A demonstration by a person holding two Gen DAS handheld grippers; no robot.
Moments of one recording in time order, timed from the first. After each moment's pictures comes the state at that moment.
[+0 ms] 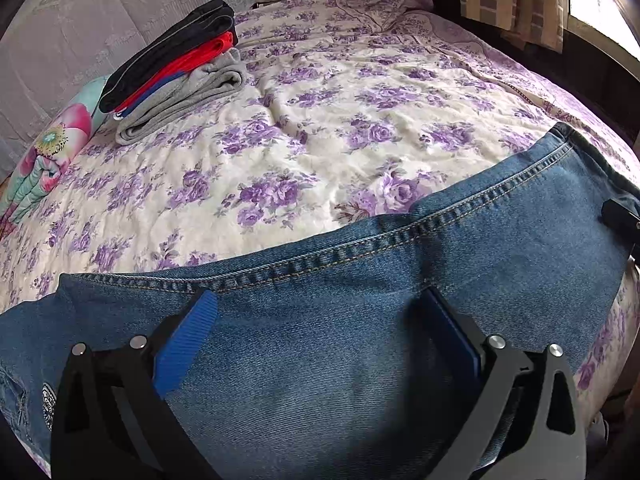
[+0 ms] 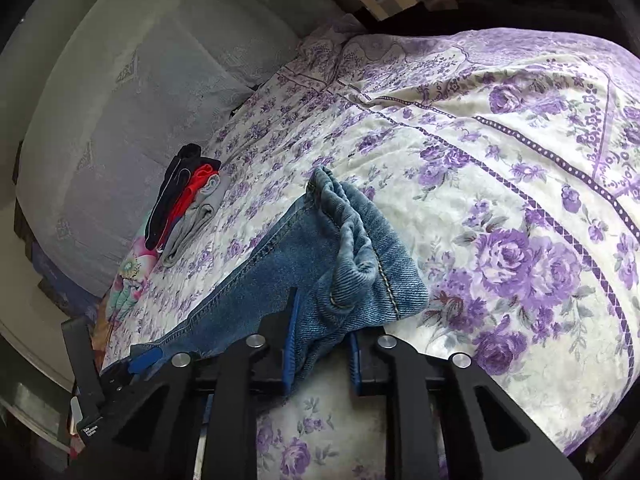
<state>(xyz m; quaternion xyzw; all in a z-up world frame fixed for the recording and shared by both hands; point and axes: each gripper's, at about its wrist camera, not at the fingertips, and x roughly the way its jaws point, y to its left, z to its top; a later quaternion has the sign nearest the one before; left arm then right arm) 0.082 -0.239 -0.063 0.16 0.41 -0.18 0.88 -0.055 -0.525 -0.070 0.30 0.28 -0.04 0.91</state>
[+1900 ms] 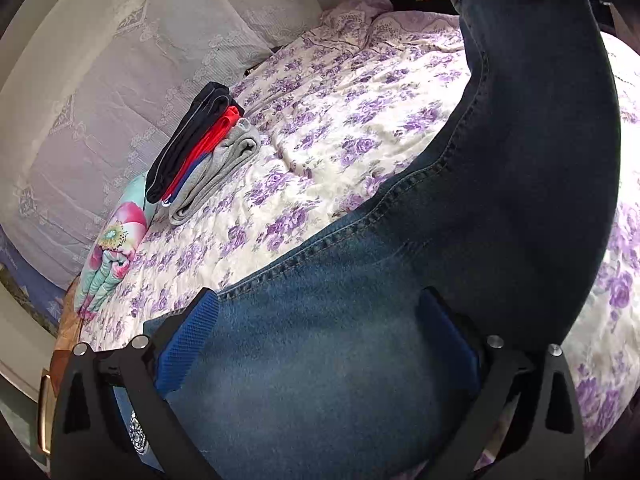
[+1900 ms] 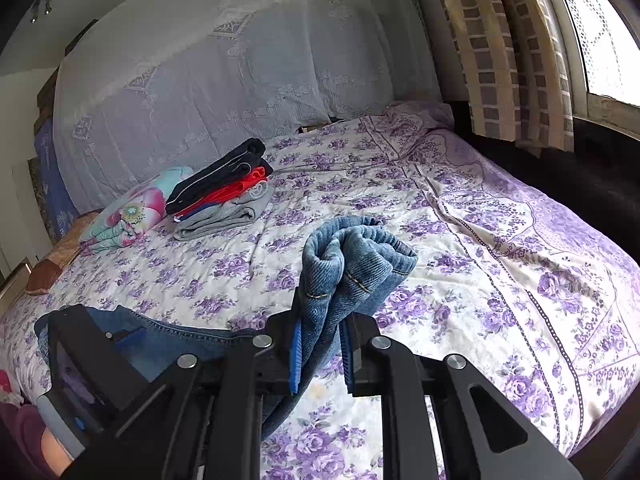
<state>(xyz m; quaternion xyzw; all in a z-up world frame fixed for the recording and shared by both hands) 0.019 -0.262 -0.060 0.33 0.29 -0.12 0.89 -0.034 -0.467 0.015 0.12 0.24 -0.02 0.96</state>
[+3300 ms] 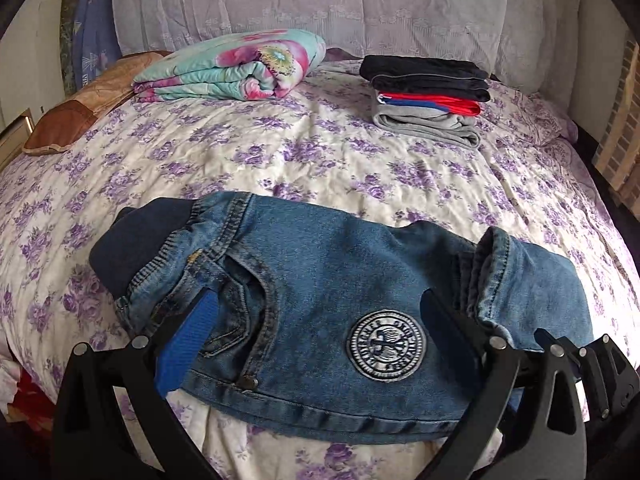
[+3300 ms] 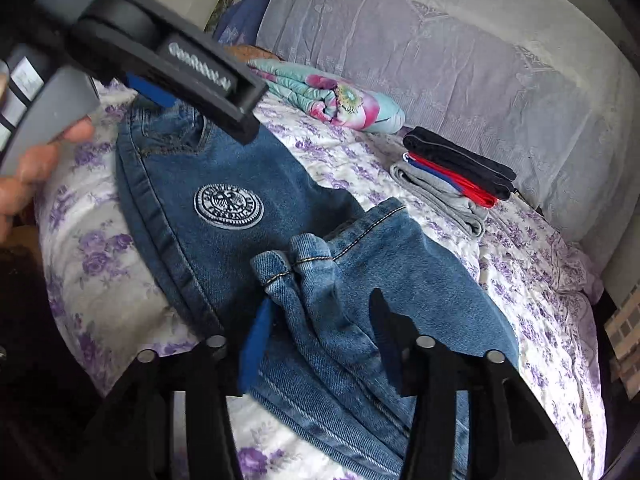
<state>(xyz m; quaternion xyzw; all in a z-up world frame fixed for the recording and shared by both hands) 0.054 0.034 -0.002 -0.04 0.39 0.00 0.92 -0.036 -0.178 -0.026 -0.23 0.24 0.21 0.92</state>
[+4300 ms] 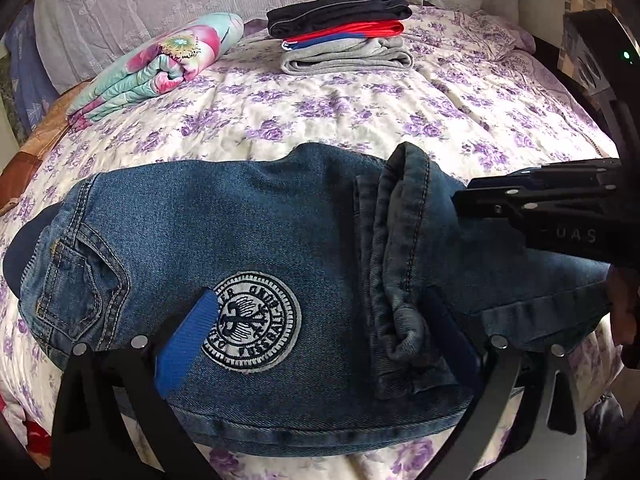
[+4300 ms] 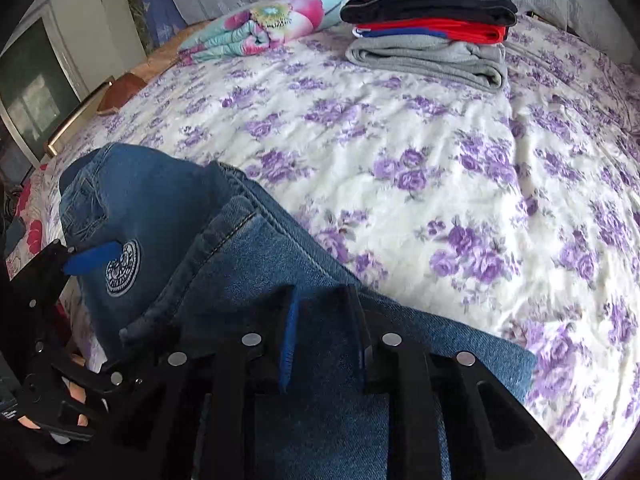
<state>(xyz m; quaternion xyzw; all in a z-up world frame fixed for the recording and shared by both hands) 0.060 -0.051 -0.052 0.06 0.43 -0.06 0.90 0.118 -0.246 -0.032 -0.04 0.48 0.23 0.84</state>
